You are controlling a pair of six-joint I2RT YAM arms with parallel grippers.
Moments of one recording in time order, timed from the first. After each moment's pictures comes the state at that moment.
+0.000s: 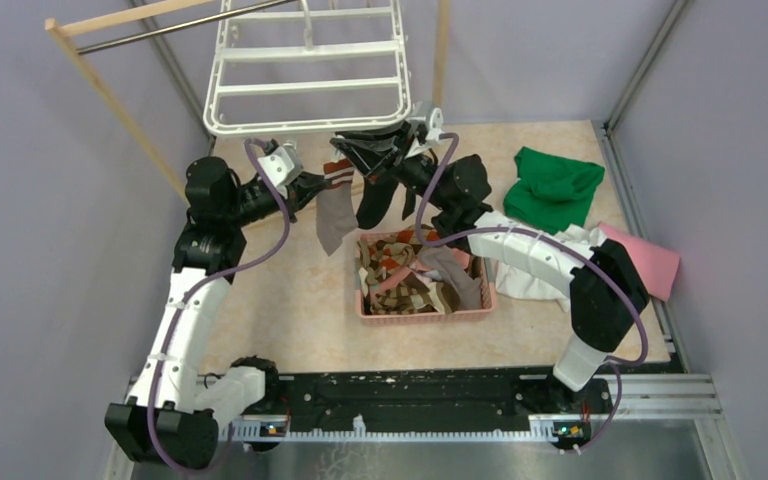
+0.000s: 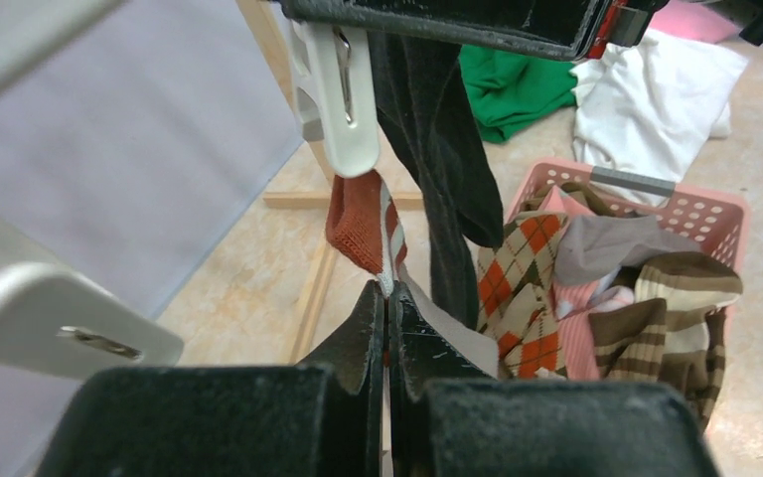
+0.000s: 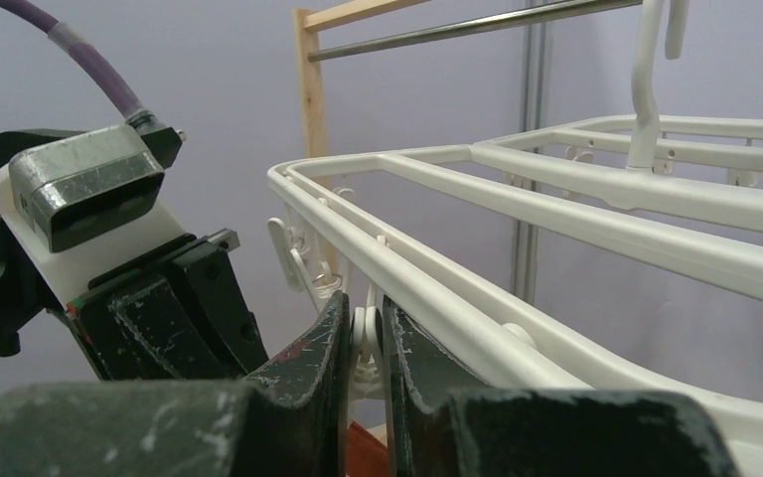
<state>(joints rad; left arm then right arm) -0.11 1.01 1.07 -0.13 0.88 0.29 0.82 1.69 1.32 1.01 -0.34 0.24</state>
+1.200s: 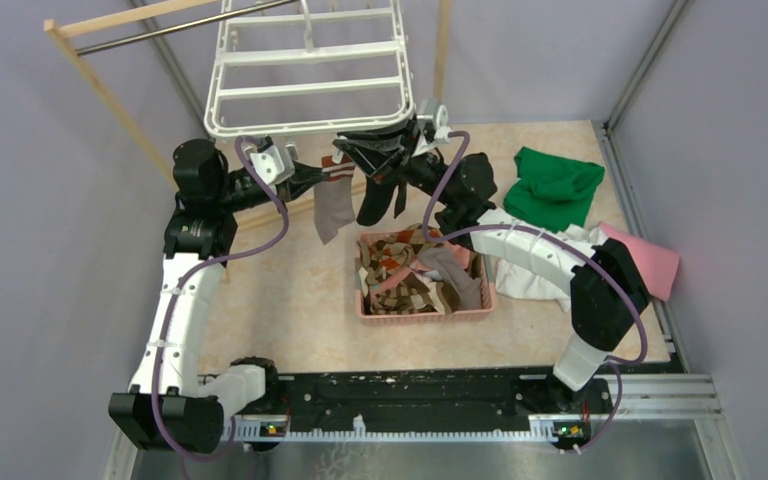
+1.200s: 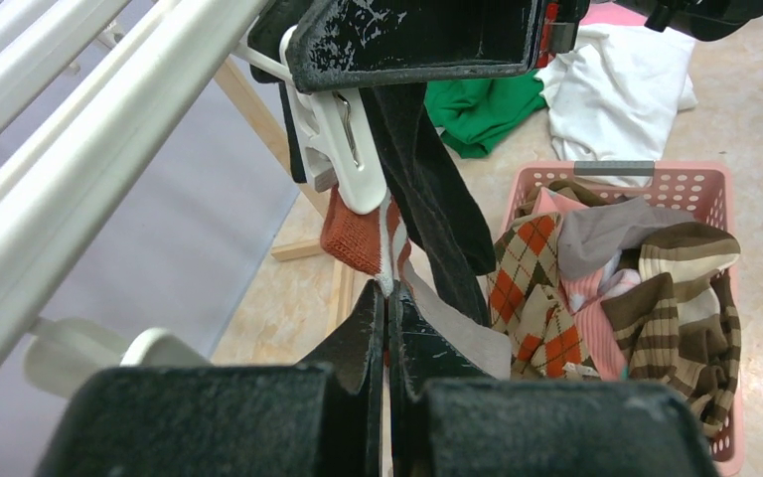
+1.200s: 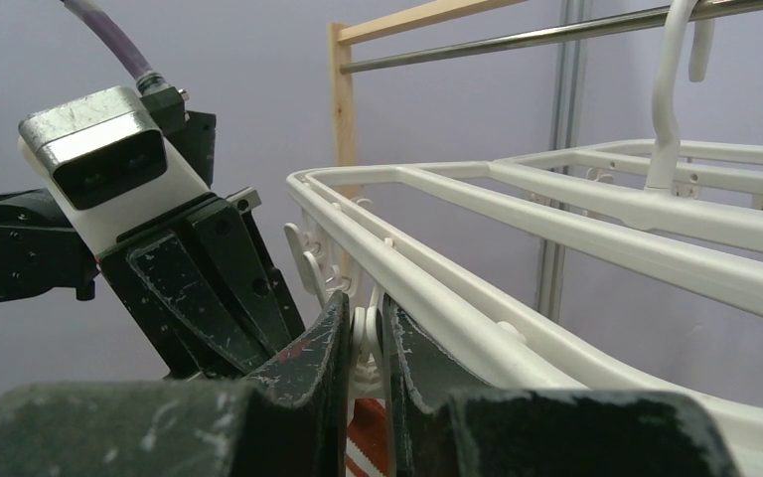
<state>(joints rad) -0.04 1.09 1.22 -0.23 1.10 0.49 0.79 1.69 1.32 1.06 -0.43 0.29</state>
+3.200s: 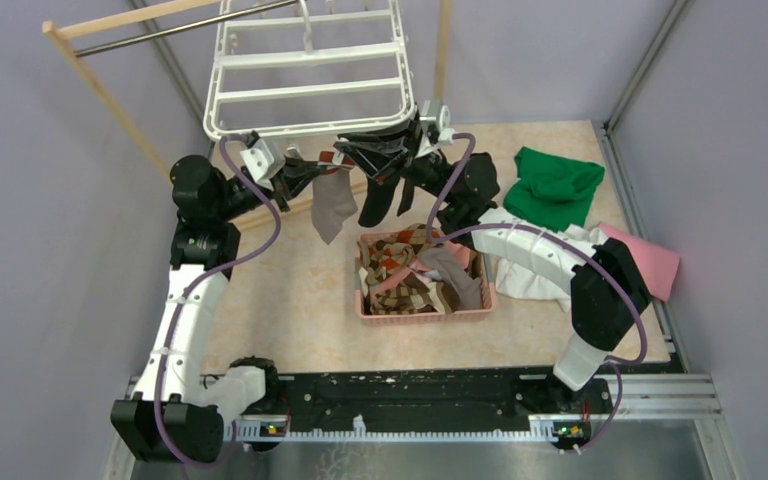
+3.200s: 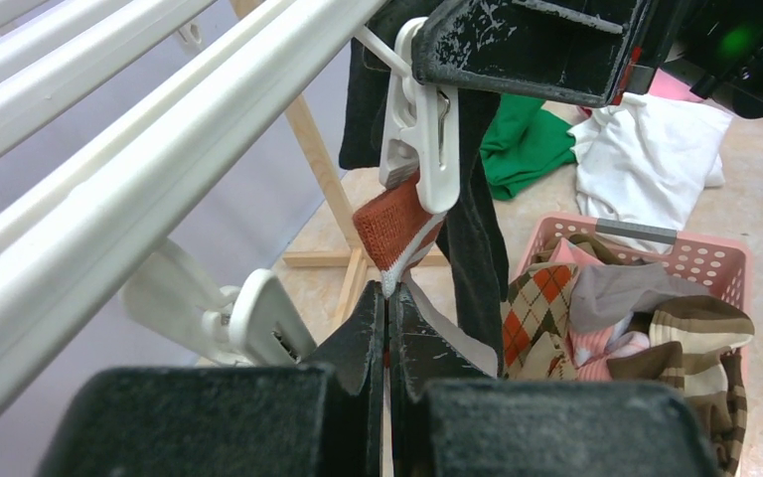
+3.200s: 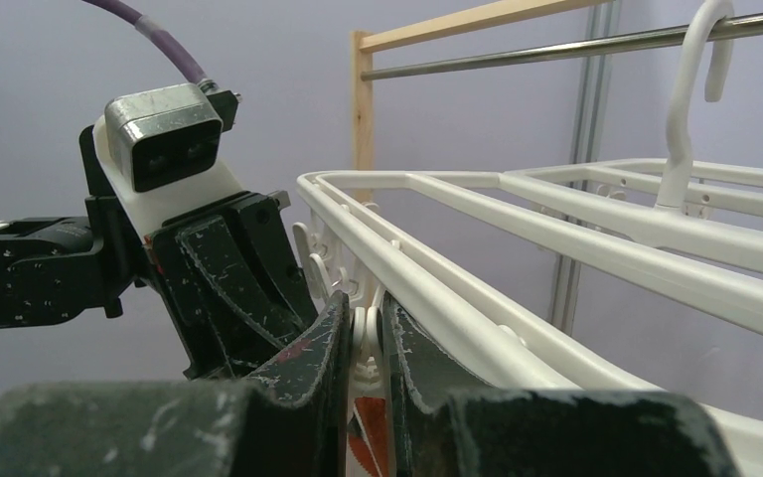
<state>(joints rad) -0.04 1.04 1.08 0.07 1.01 0.19 0.78 1.69 1.32 1.09 -0.49 0.31</state>
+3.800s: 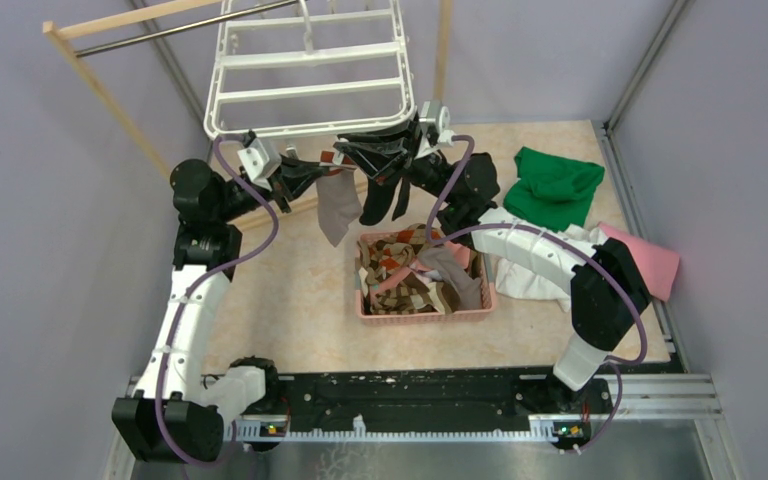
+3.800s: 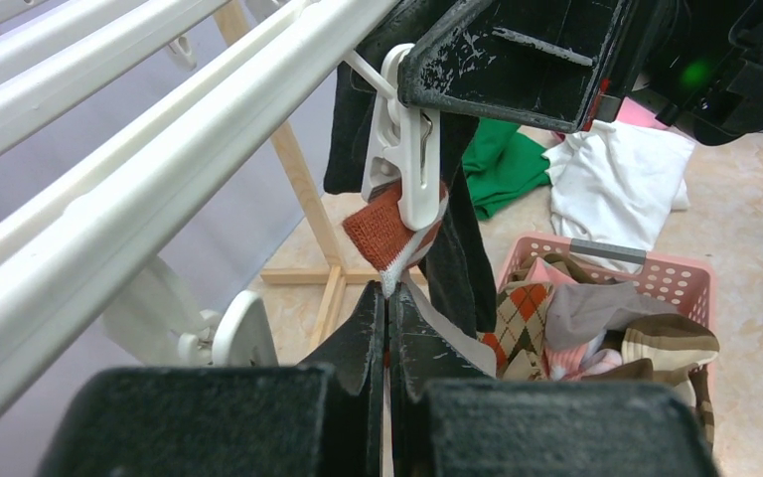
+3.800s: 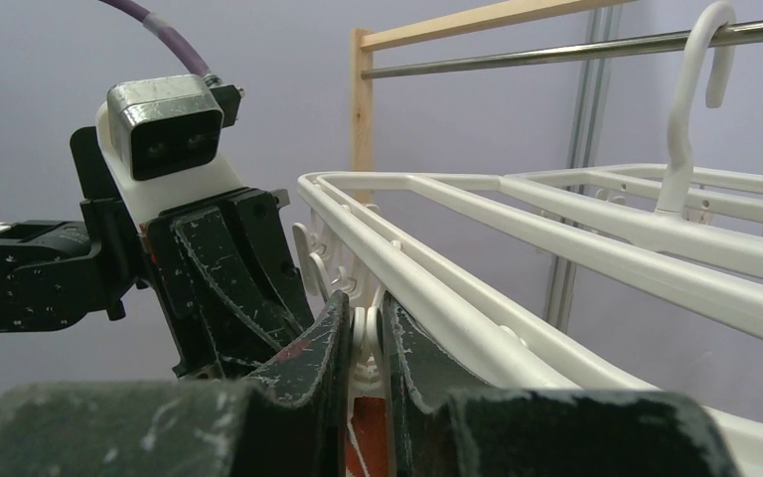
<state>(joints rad) -0.04 1.03 1.05 0.18 1.04 0.09 0.78 1.69 1.32 1.09 -0.49 0.29</state>
